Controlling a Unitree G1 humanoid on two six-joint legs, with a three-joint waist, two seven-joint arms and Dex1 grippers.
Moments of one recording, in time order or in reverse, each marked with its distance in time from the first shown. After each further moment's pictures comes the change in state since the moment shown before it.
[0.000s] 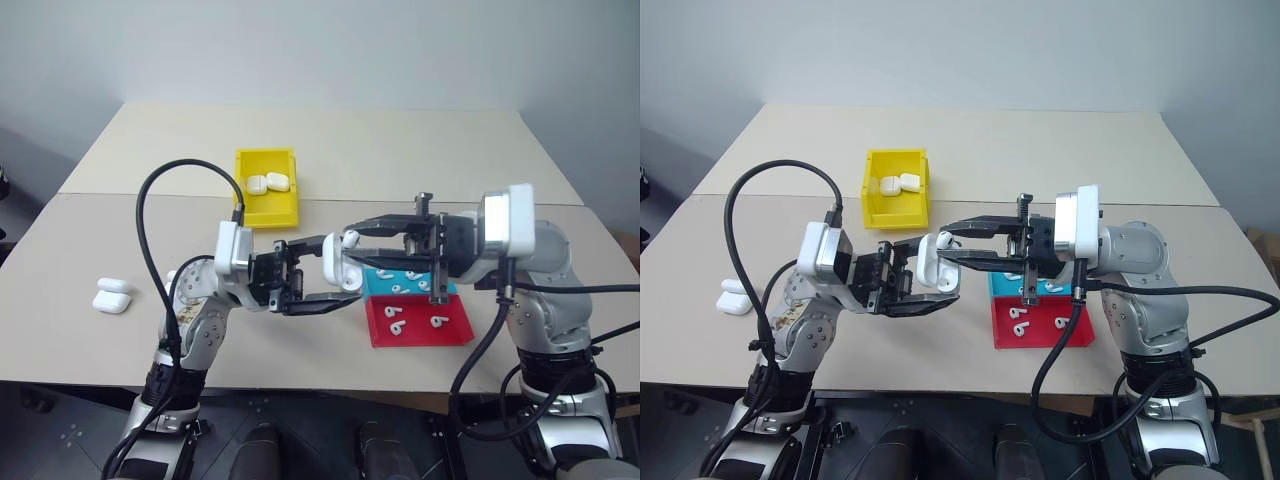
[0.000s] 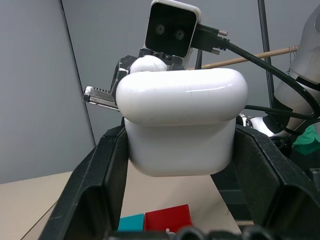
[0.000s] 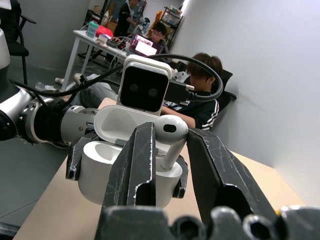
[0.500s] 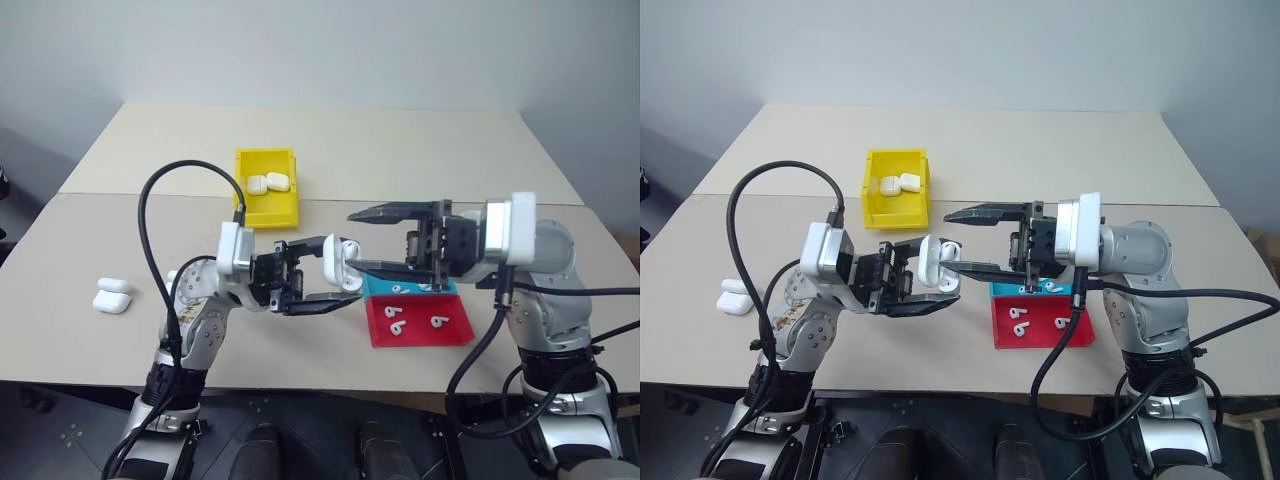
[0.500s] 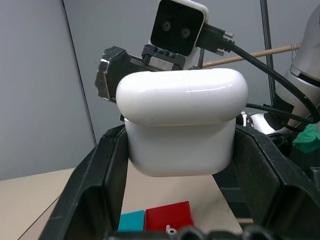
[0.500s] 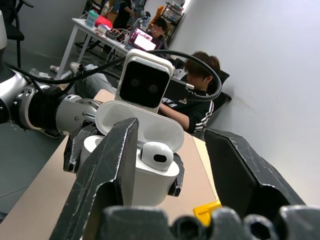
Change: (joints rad) left arm 0.000 0.000 0.000 0.007 0.019 0.000 0.000; right arm 0.000 -0.011 0.005 0.026 -0.047 -0.084 0.021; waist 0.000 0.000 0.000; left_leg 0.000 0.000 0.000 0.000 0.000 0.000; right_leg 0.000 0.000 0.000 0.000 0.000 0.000
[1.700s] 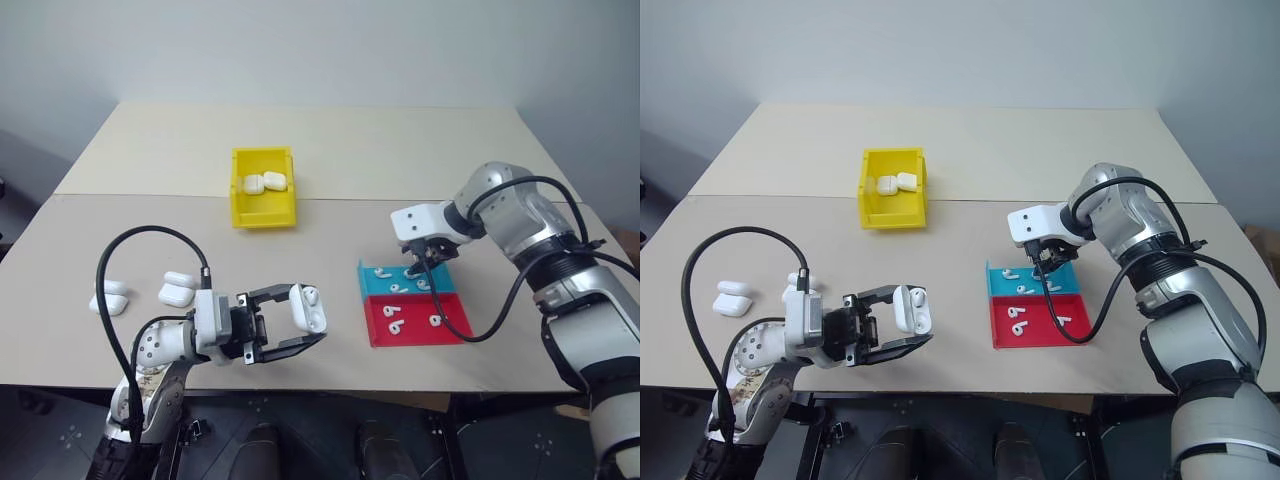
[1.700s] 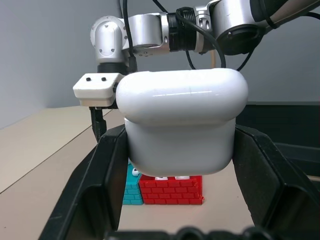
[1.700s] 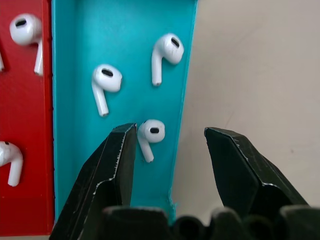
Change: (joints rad) left arm 0.386 0.137 0.045 -0.214 0.135 -0.128 0.163; right arm -0.562 -0.185 0.578 0.906 -0.844 -0.010 0.248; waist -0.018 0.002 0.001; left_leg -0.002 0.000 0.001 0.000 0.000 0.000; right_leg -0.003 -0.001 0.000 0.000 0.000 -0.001
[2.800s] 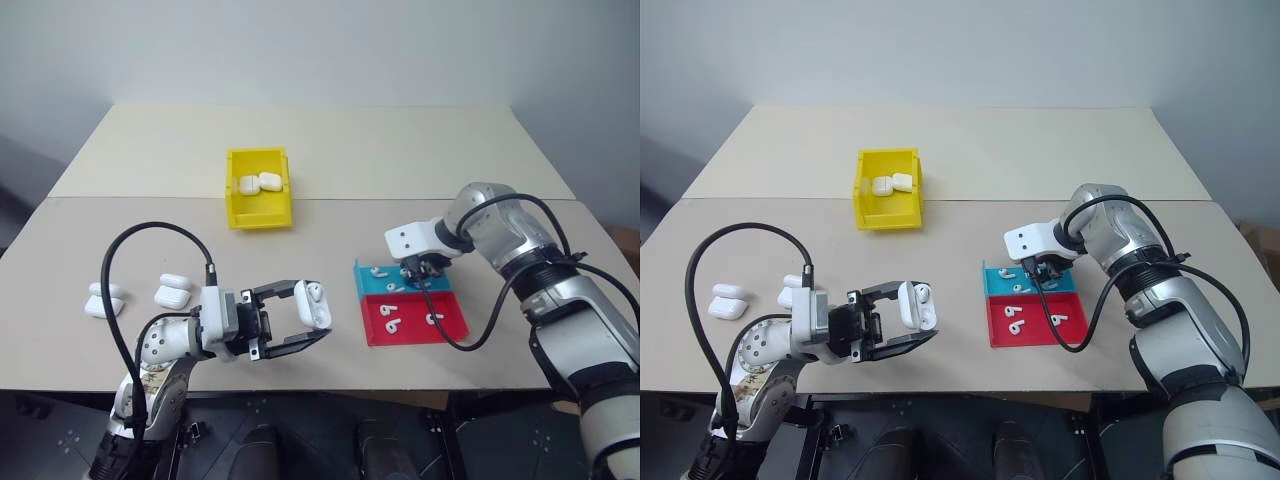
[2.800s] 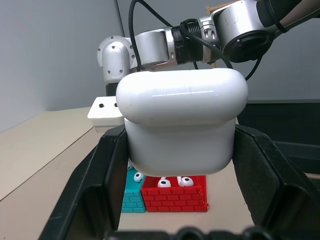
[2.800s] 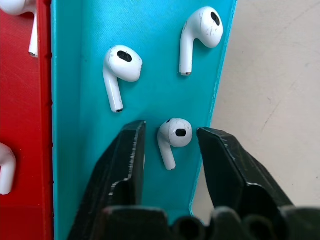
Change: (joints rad) left arm -0.024 0.011 -0.016 0.000 0.004 -0.001 0.017; right arm 0.046 0.043 -0.002 0.040 -0.063 -0.055 -0.033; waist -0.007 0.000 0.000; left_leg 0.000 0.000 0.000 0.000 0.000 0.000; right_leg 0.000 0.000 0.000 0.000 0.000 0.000
